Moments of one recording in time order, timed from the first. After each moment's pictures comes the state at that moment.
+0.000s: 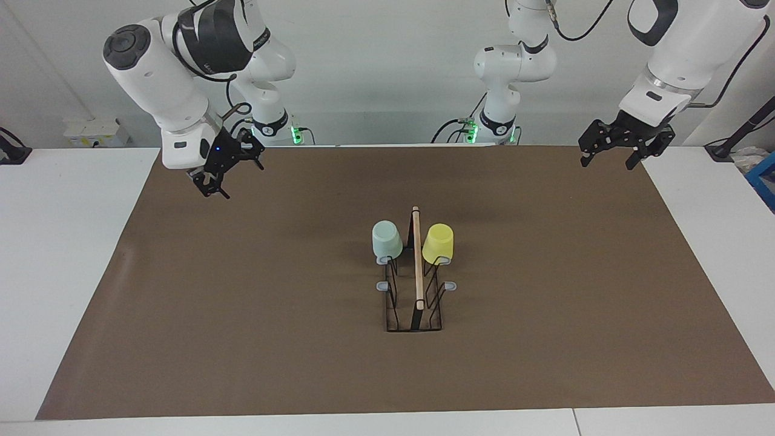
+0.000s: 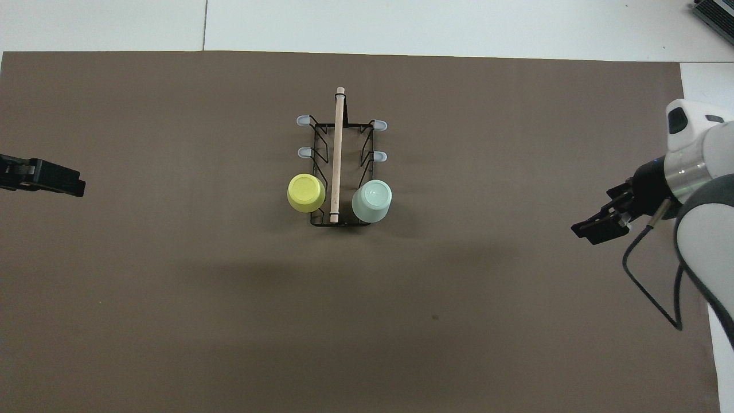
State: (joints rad) left arm -0.08 0.00 0.05 -1.57 -0.02 1.55 0.12; right arm -0.05 -0.02 0.05 -1.78 0.15 1.65 -0.67
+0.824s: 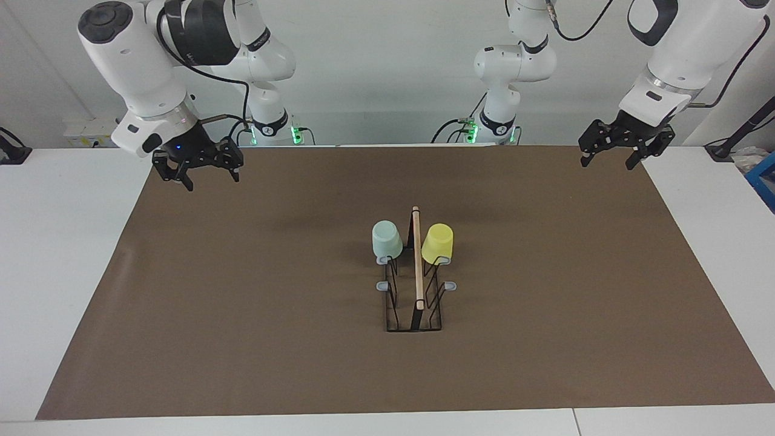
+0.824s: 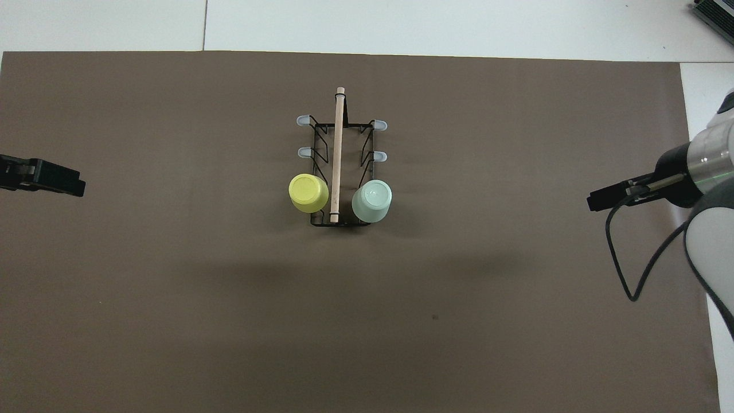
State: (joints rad) left arm -0.08 0.00 0.05 -1.57 -0.02 1.55 0.12; right arm 0.01 -0.02 0.02 -1.70 0.05 1.65 -0.13
